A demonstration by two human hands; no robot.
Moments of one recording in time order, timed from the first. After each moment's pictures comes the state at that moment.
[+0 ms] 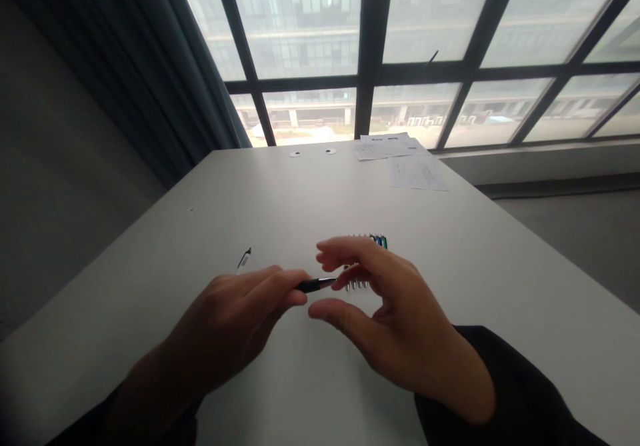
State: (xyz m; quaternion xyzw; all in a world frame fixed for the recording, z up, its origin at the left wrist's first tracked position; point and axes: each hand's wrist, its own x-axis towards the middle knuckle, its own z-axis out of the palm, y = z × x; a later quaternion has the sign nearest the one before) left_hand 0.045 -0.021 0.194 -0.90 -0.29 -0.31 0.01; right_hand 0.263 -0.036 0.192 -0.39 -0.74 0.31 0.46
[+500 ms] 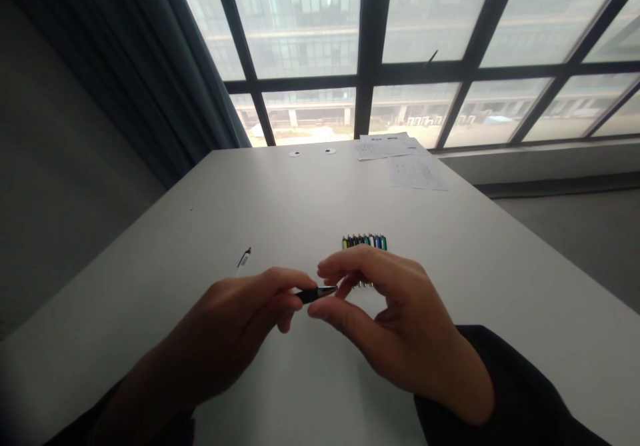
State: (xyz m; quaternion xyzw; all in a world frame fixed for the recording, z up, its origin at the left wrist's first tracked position) left_hand 0.041 -0.025 0.202 -0.87 -0.30 -0.31 -0.23; right_hand 0.263 -0.039 0.198 -0.38 -0.76 0.24 0.47
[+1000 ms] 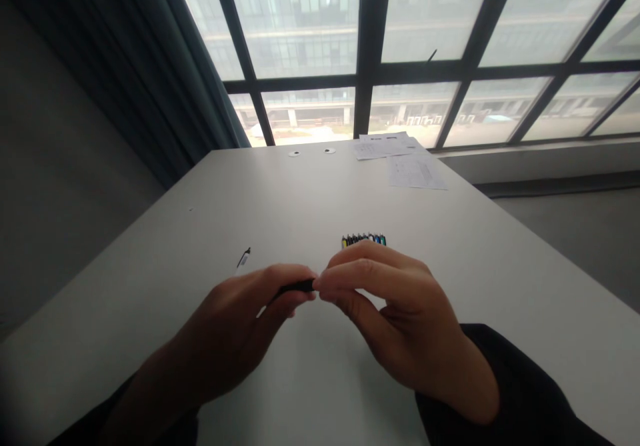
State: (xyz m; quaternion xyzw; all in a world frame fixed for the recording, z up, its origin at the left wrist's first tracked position) left_hand 0.046 -0.024 0.197 -0.87 -0.33 -0.32 -0.19; right_hand 0.265 -0.036 0.199 -0.32 -0.78 0.22 0.49
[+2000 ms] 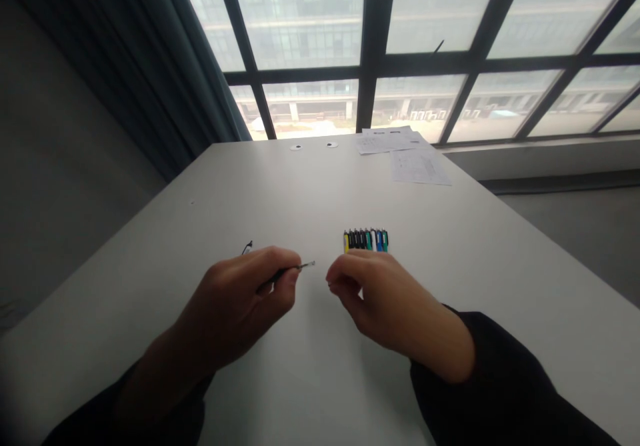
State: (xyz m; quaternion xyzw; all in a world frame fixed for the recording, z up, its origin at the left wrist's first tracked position) left_hand 0.046 -0.021 0.191 -0.85 -0.38 -0.34 -0.11; right_hand 0.262 -0.019 0.170 -0.44 -0.83 0.23 0.25
